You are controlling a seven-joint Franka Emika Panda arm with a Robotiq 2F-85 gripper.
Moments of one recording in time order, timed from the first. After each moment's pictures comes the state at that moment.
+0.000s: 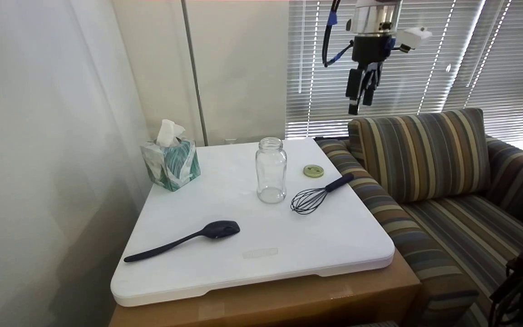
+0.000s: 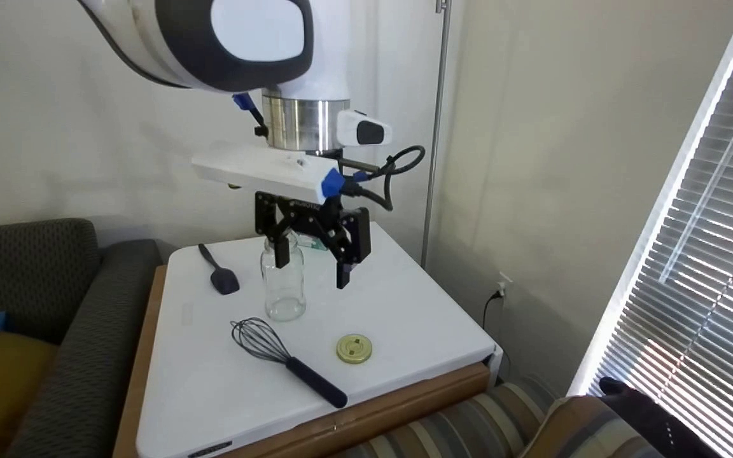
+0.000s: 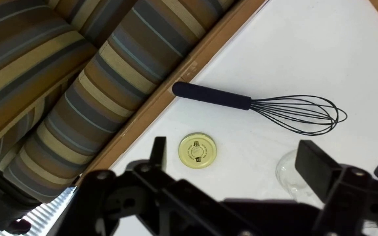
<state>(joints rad) -0.07 0.34 -0.09 -1.99 0.03 2.33 -0.35</state>
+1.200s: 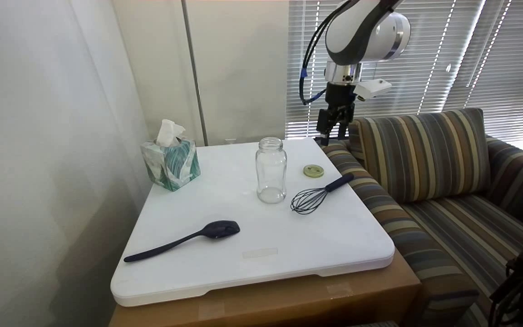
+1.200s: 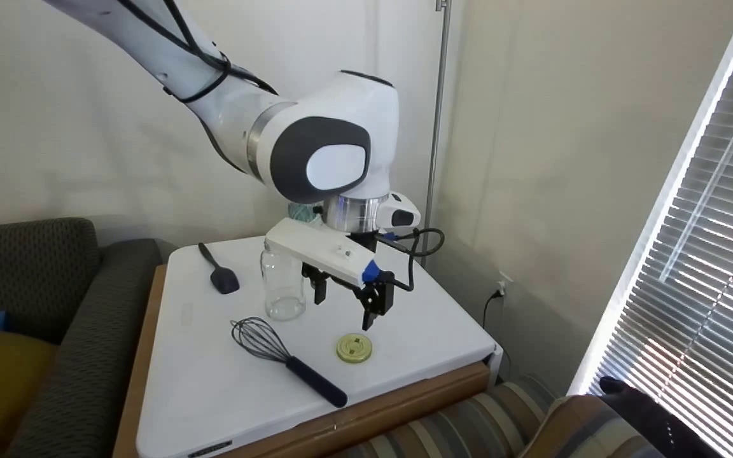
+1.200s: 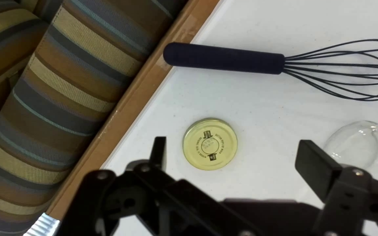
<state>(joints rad) -0.16 0.71 -0.01 -1.70 0.09 2.38 -0.29</state>
